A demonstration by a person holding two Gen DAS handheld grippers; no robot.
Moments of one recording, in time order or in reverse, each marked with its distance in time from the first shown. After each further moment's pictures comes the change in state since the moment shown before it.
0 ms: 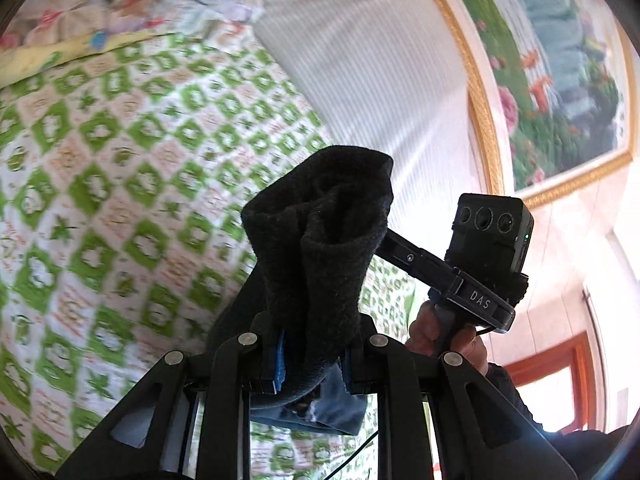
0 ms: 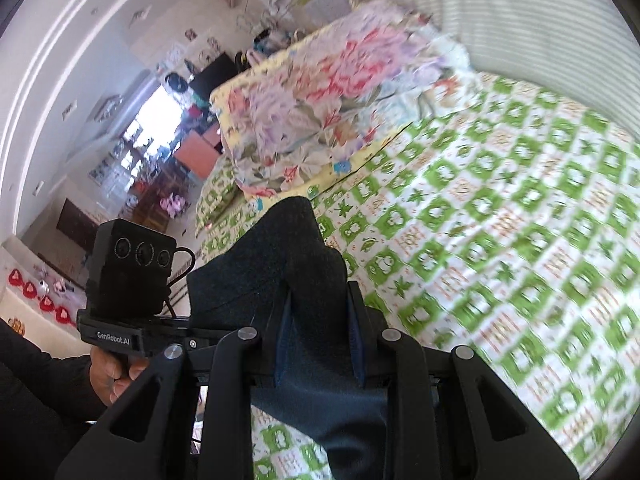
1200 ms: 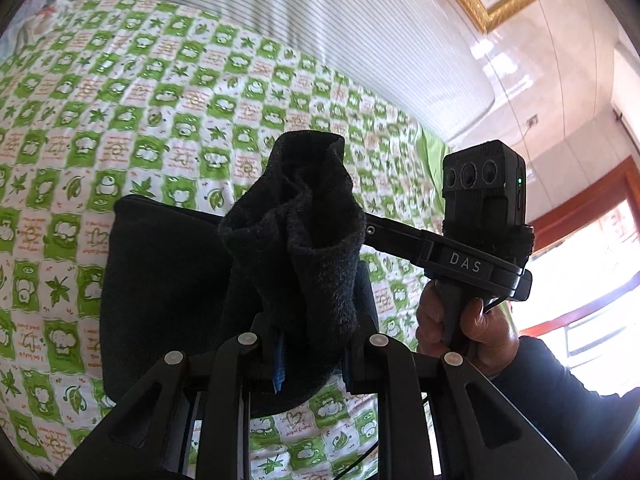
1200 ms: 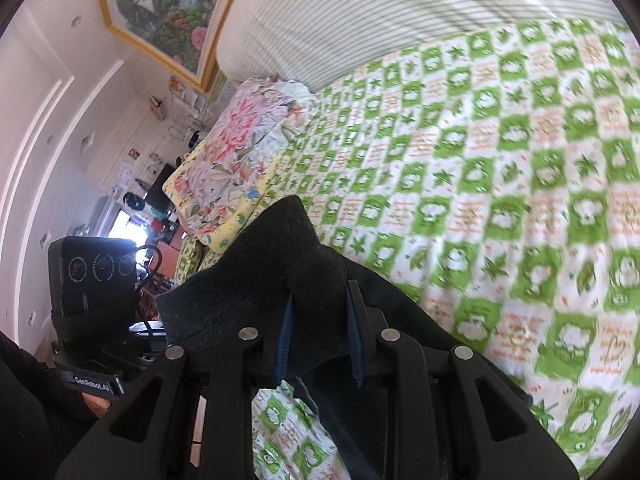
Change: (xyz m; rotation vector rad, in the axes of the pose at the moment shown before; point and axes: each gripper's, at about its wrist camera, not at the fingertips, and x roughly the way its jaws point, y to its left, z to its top) left arm 0.142 -0.112 -0.121 0.437 0.370 0.161; right arm -0.130 -0.085 -0.194 0.380 -0.306 -0.085
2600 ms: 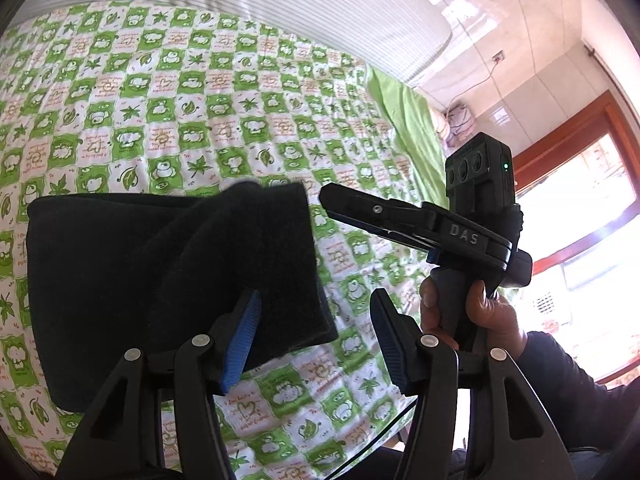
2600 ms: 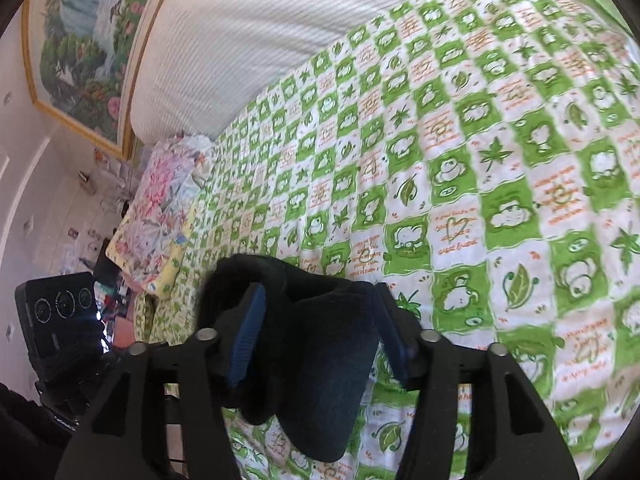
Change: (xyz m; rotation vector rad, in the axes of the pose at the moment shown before) left arm 0.049 -0.050 -0.015 0.168 0.127 -0.067; right arm -0.090 -0.048 -0.062 0.260 -0.165 -0.239
